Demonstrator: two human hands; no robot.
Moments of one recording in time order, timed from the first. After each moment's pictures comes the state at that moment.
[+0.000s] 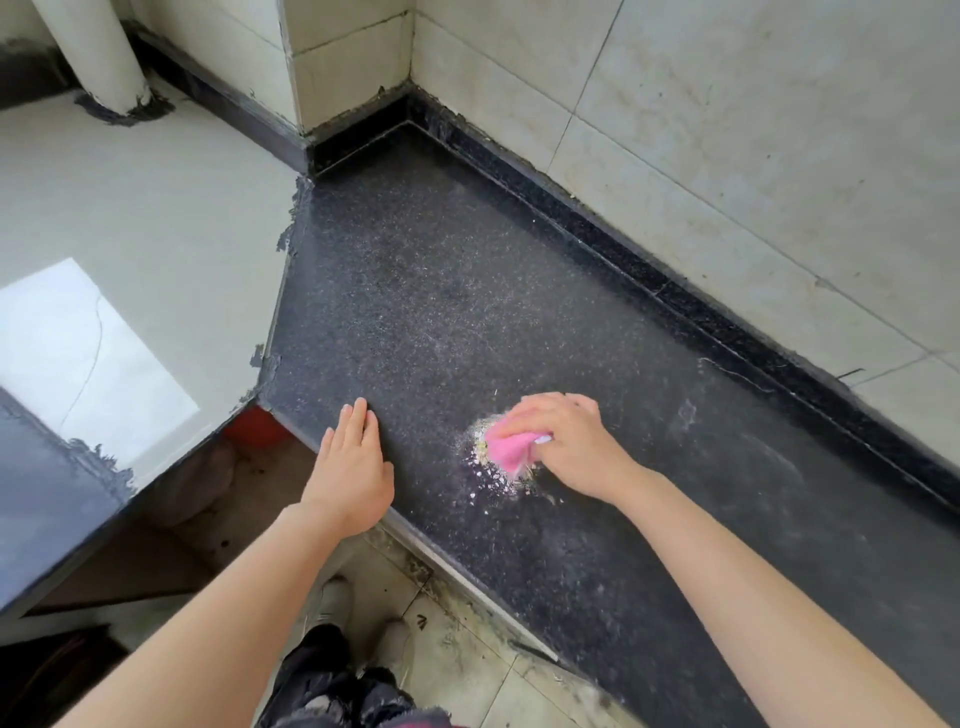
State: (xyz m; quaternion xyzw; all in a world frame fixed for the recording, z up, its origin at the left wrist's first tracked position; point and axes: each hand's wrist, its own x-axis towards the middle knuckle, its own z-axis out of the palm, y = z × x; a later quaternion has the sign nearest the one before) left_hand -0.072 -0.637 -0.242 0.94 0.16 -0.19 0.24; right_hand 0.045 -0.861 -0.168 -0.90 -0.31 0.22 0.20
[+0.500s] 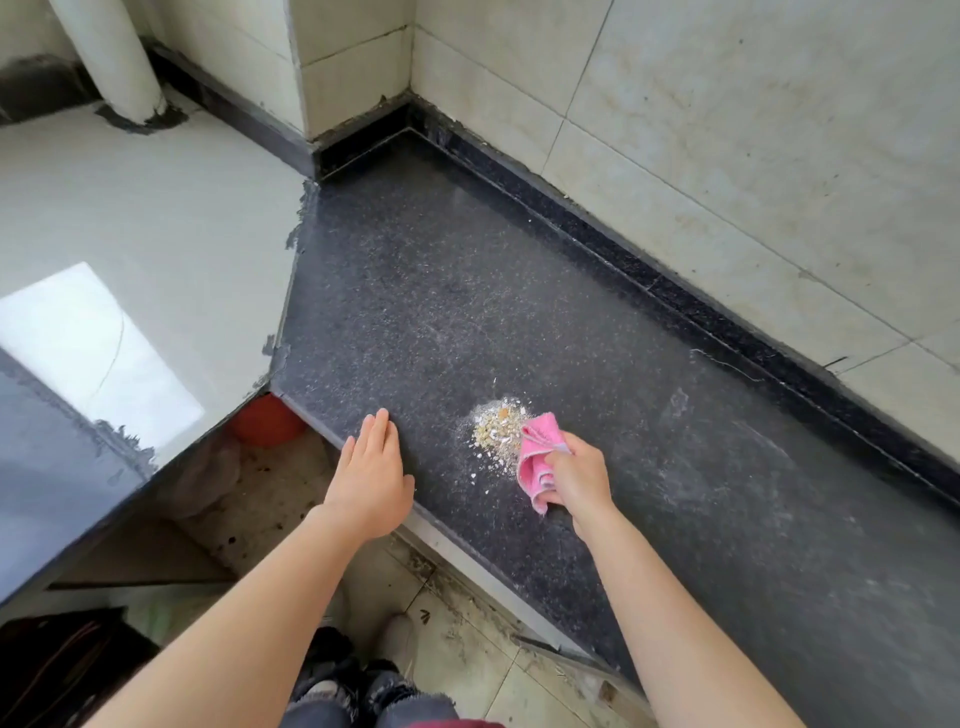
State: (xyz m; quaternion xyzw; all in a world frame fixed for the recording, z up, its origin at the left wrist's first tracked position) left_hand -0.092 -0.661 -0.239 0.94 0.13 -0.19 0.23; right_hand -0.008 -0.873 -0.206 -0.85 0.18 0.22 0.45
